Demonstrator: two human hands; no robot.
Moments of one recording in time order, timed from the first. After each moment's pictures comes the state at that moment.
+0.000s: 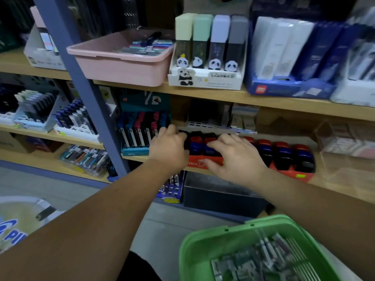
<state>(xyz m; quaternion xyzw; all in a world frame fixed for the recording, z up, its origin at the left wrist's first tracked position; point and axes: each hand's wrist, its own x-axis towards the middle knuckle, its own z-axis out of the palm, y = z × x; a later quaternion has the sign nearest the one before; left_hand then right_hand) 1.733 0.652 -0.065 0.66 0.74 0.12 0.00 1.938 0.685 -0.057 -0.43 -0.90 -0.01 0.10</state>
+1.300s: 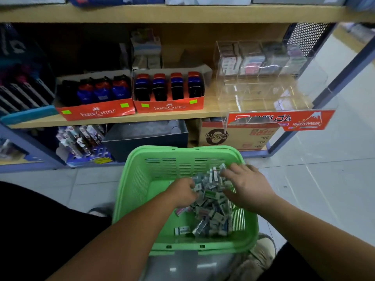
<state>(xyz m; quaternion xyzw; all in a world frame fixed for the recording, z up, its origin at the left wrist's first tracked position) 2.015 0.548 -0.266 0.63 0.62 0.00 0.47 2.246 0.530 -0.210 -0.55 -0.83 0.03 -0.03</state>
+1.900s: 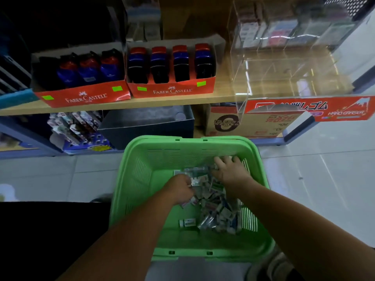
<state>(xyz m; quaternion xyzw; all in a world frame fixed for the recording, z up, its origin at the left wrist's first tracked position) 1.999 0.561 -0.323 0.55 0.66 -0.01 0.51 2.196 0.592 -0.277 -0.42 -0.84 0.02 -0.34</state>
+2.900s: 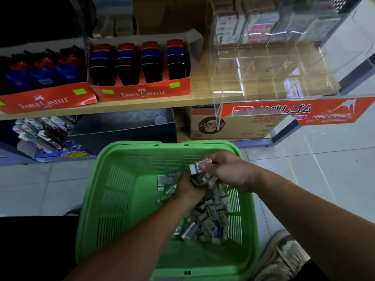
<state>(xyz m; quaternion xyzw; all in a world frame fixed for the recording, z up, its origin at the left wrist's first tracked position) 2.090 0.576 -0.360 0.43 0.69 0.20 0.55 2.231 0.615 -0.227 -0.58 -0.47 0.65 0.11</state>
